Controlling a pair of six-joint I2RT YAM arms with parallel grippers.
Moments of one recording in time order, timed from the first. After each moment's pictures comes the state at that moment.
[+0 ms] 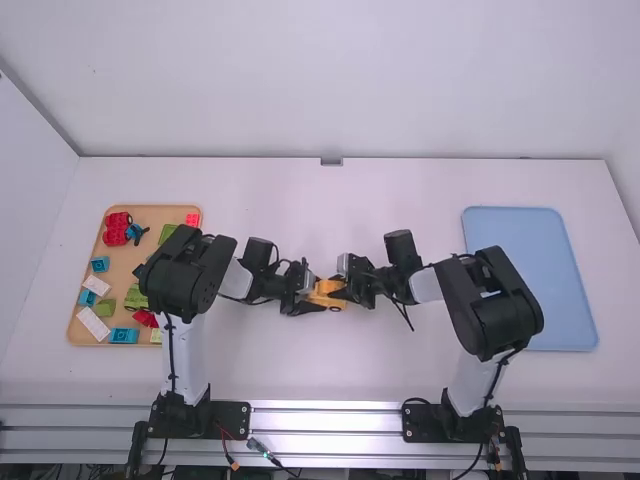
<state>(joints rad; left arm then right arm) -0.23 2.12 0.71 0.43 1.11 0.95 0.33 1.91 0.67 0.30 -1.04 -0.84</state>
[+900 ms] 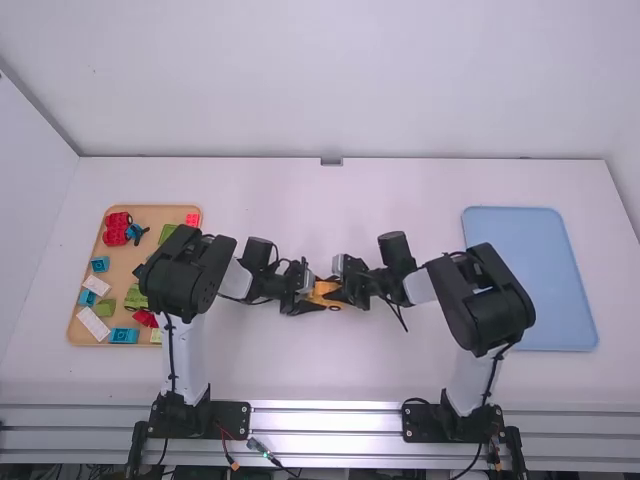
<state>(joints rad) -0.23 2.12 0.71 0.44 1.11 0.93 0.37 1.95 0.67 0.37 -1.02 -0.76</state>
